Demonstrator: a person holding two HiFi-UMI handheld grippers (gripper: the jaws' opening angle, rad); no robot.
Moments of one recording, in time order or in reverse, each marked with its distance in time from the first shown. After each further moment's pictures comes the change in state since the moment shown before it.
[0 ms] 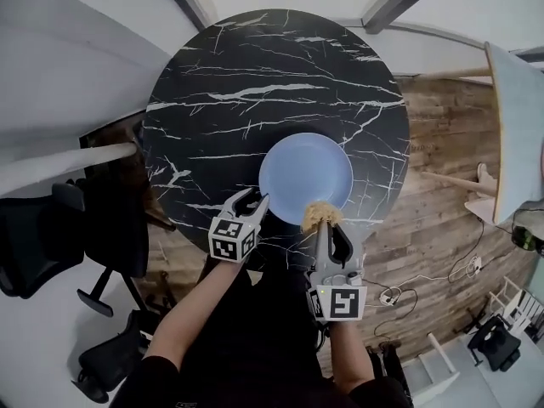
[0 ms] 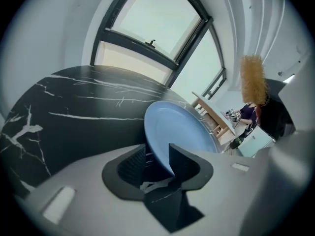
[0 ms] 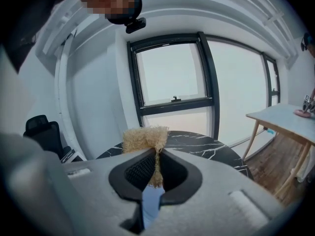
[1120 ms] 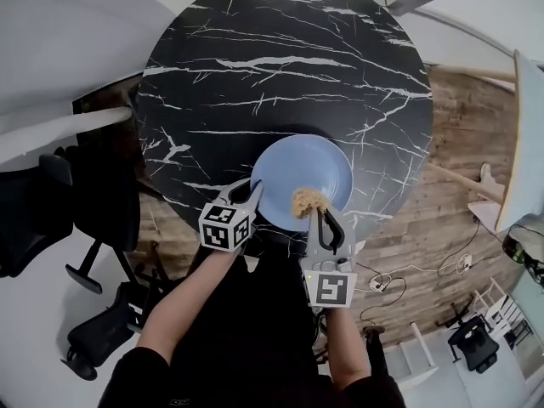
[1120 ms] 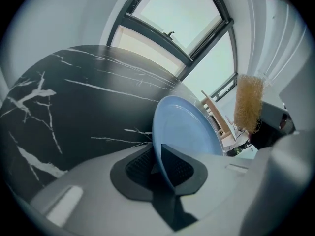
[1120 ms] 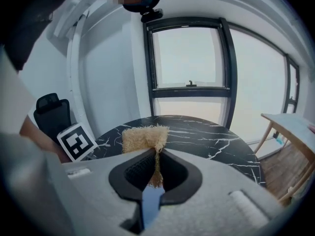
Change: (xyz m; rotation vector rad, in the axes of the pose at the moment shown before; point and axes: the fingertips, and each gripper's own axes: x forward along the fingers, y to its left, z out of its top) left arm -0.003 0.032 -0.040 -0.163 0.090 0.022; right arm 0.034 0.036 -0.065 -0.147 0.161 0.113
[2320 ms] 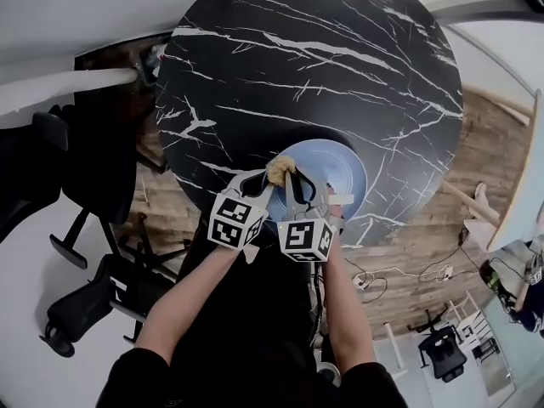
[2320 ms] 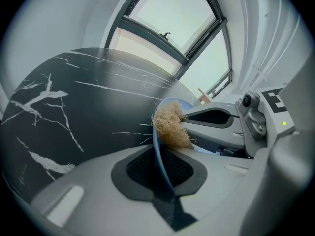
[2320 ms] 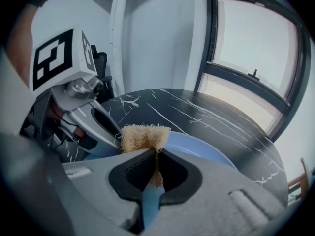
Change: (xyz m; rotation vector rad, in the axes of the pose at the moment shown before) left arm -0.019 0.023 -0.013 0.058 0.002 -0.030; right arm 0.109 0.104 -0.098 -0.454 0.294 0.284
